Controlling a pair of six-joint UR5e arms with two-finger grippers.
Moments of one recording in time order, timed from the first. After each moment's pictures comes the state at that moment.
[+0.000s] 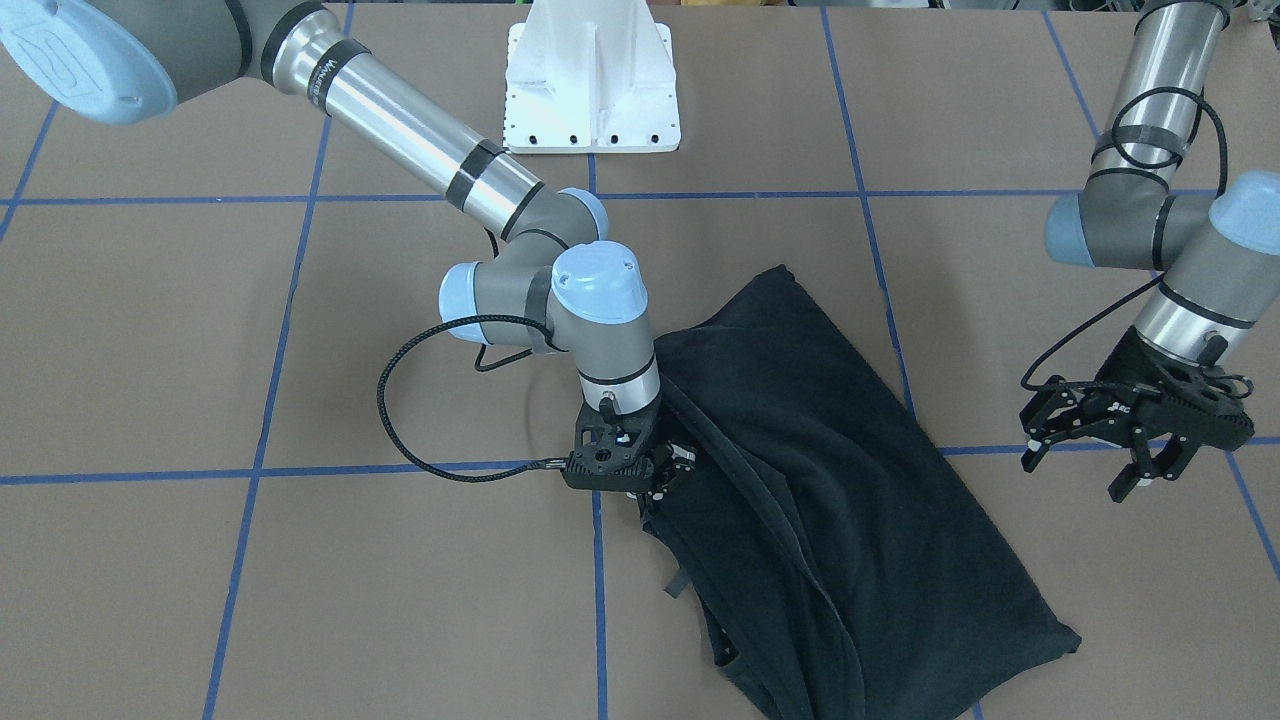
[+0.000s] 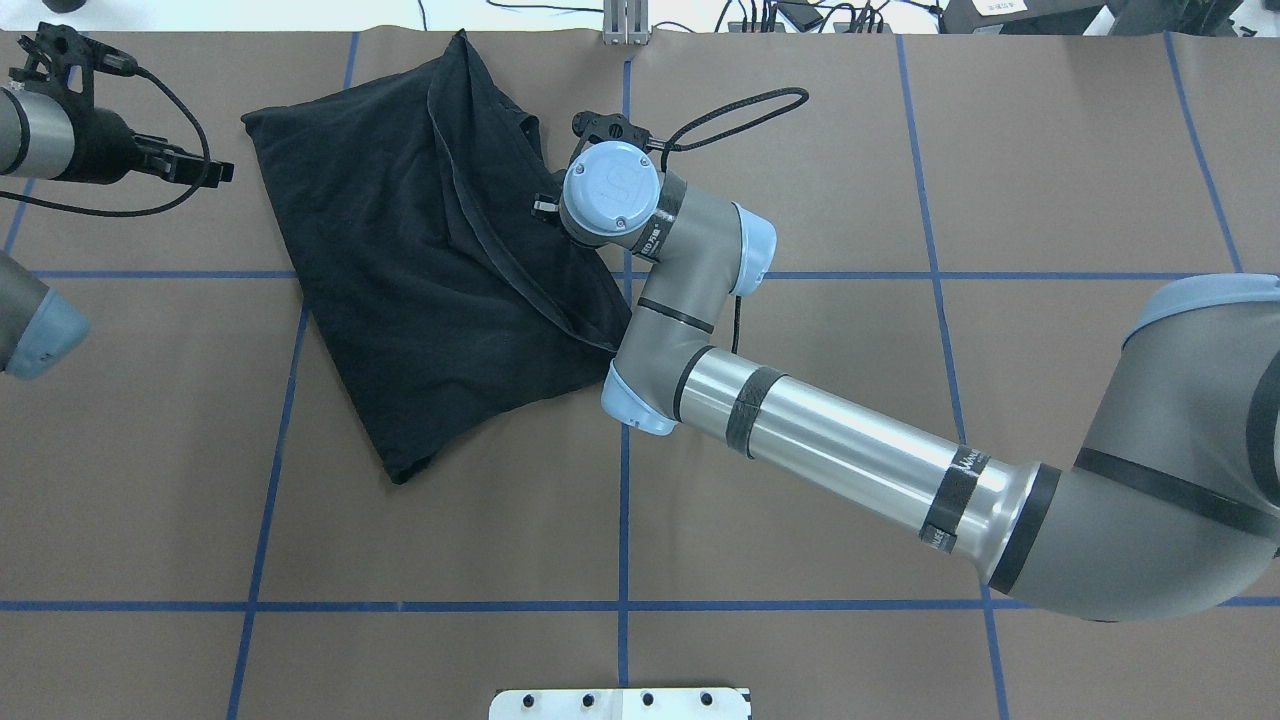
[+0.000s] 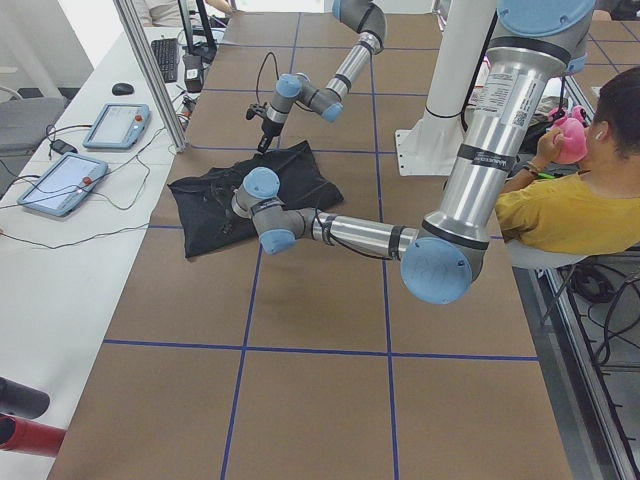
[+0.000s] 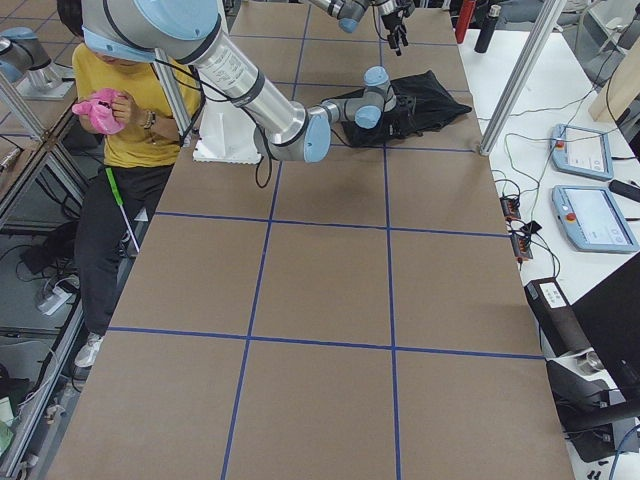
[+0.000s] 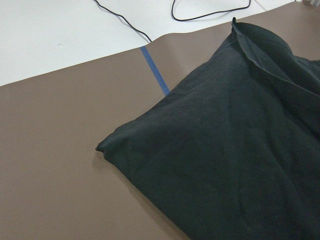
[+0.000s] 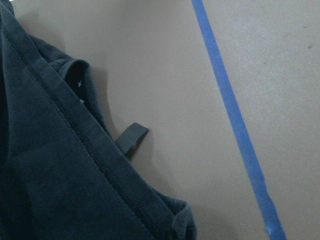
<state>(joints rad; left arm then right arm) -1.06 -1.87 -1.36 -2.55 -1.98 -0.60 0.58 -0.46 0.78 -0.87 1.61 1.44</state>
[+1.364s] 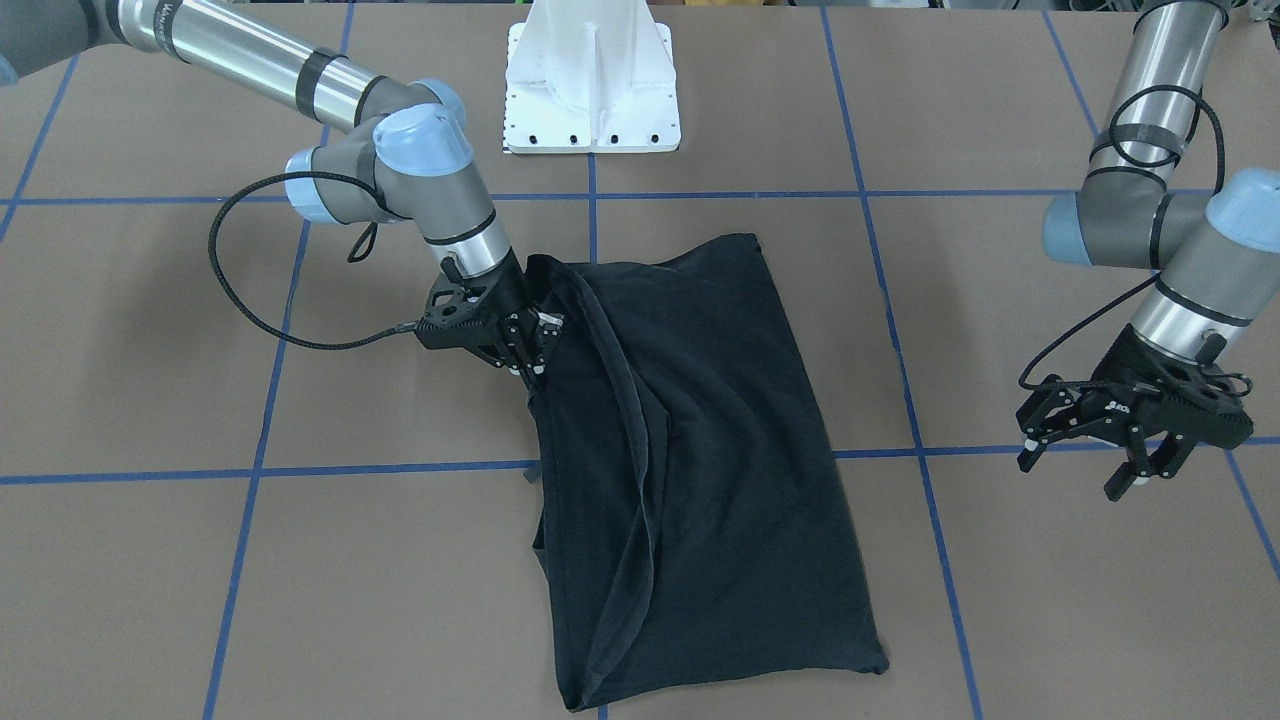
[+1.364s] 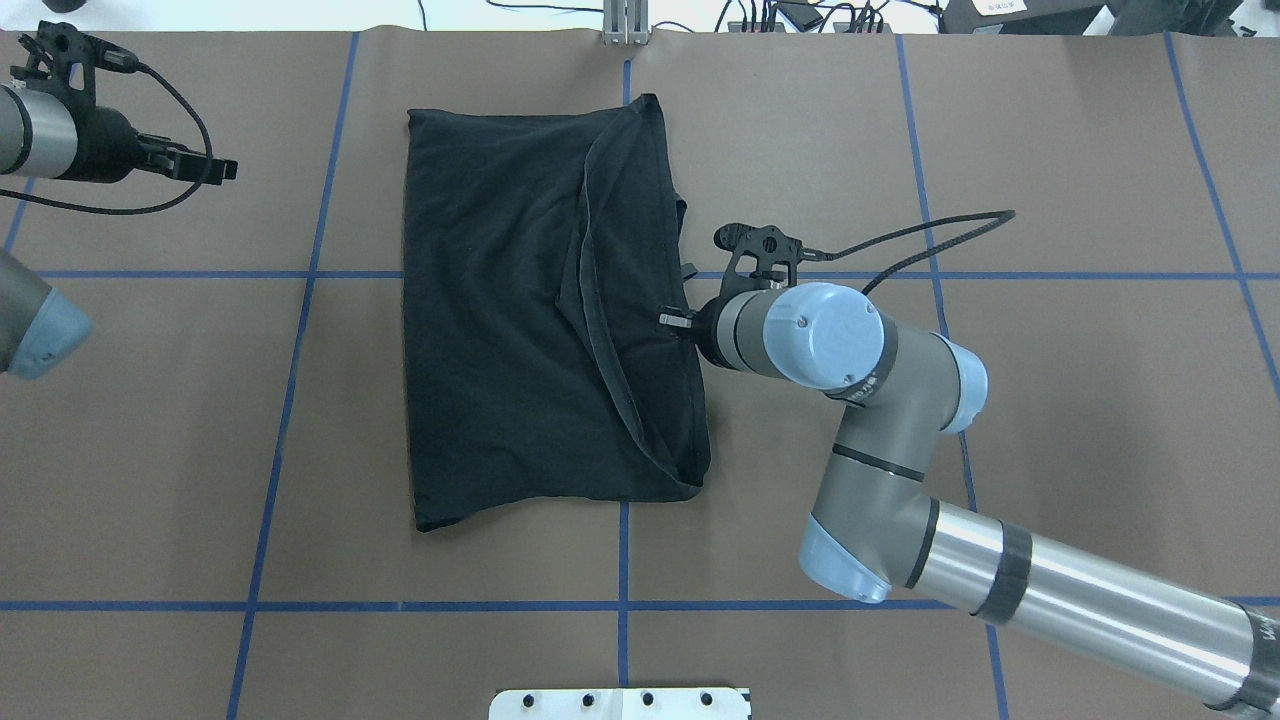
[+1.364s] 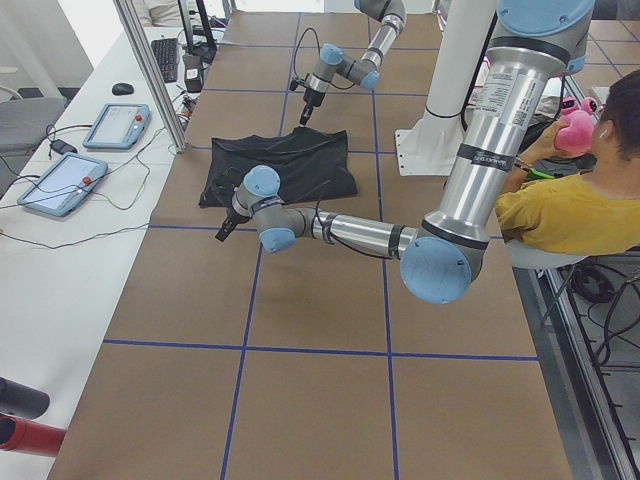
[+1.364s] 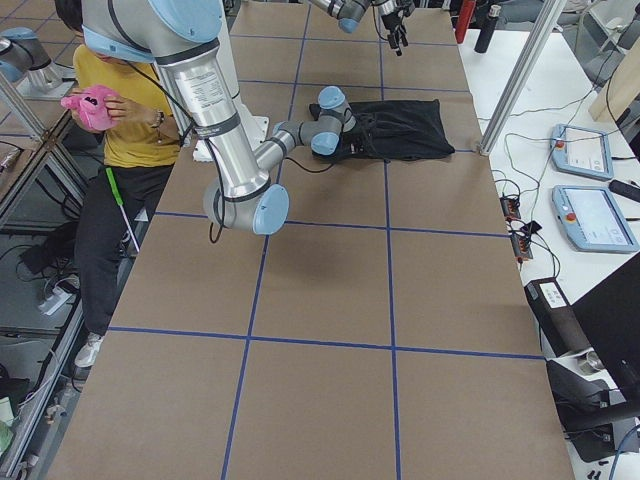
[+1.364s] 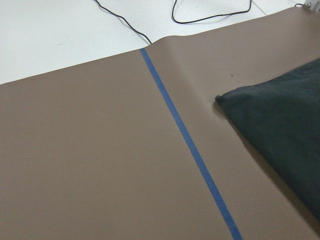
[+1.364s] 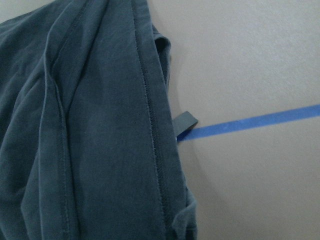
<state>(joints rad) -1.06 -1.87 -1.37 -2.55 -1.98 -0.63 0.48 -1.03 1.57 -1.00 1.58 1.44</state>
